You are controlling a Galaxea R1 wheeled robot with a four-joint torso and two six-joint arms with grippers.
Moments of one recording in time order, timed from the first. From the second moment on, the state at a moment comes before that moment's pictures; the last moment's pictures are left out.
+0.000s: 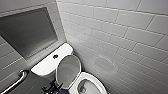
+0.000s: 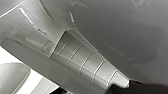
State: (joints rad) left arm 0.80 2.39 -1.94 0.14 -0.85 -1.83; right arm -1.56 2.68 -2.18 -0.49 0.33 0.63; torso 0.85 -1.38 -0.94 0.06
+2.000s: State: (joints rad) left arm 1.11 2.51 -2.79 1.26 -0.91 -1.73; right arm -1.56 2.70 -2.28 -0.49 0.35 0.63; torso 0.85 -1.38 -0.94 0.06
